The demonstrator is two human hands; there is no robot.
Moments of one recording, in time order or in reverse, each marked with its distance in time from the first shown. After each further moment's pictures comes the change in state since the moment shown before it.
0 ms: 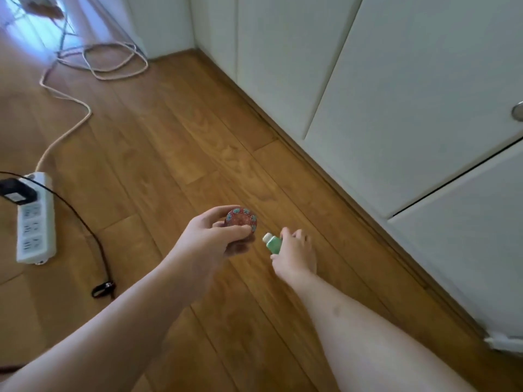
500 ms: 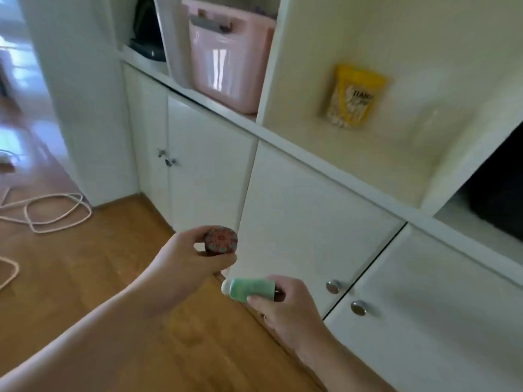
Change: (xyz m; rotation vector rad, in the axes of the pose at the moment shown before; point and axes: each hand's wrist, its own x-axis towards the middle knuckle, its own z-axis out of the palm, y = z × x) left_hand -0.060 0.268 0.134 0.469 -0.148 0.513; right_hand -0.072 0.015 -0.369 0.833 0.071 -0.206
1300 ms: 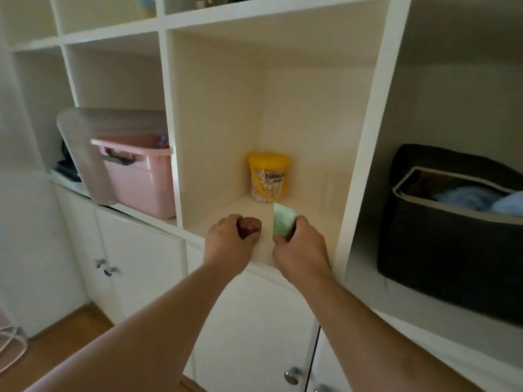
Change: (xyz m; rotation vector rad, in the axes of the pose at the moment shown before) left_hand 0.164 0.184 0.143 0.494 0.199 0.485; right_hand 0.075 -0.139 -0.204 -0.238 0.758 -0.123
